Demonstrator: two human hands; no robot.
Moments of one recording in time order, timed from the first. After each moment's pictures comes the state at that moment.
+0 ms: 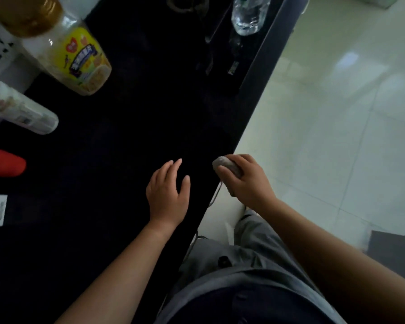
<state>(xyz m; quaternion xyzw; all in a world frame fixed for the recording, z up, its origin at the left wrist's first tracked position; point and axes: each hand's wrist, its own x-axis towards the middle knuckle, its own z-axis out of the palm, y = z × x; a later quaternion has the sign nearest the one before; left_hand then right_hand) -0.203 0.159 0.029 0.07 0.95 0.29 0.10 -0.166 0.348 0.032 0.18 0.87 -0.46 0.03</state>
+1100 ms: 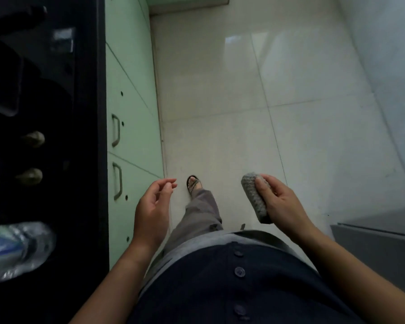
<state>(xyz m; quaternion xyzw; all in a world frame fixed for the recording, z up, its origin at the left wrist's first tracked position) -0.422 0.708 0.060 0.17 0.80 0.48 0.33 -0.232 0.859 0.058 0.52 0.61 -0.59 -0.11</state>
